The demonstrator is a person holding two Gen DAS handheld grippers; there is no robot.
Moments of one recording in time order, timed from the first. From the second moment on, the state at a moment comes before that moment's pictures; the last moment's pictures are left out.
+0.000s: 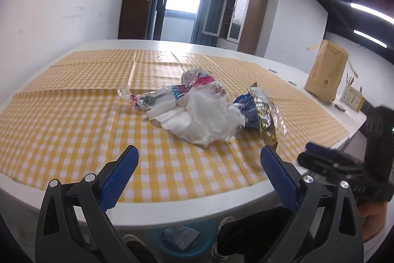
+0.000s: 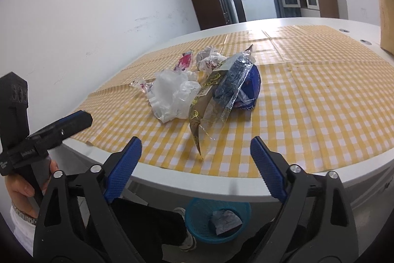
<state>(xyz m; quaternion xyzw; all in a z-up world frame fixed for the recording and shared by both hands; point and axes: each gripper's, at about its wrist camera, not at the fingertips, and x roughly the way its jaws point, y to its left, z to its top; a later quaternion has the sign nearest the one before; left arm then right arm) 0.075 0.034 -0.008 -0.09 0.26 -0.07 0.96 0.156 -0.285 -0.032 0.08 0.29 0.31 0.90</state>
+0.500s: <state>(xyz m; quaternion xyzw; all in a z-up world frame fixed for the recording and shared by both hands) 0.175 0.029 -0.021 -0.11 0.32 -0.07 0.94 0.195 -0.274 -0.054 0.10 0.32 0.33 0.88</state>
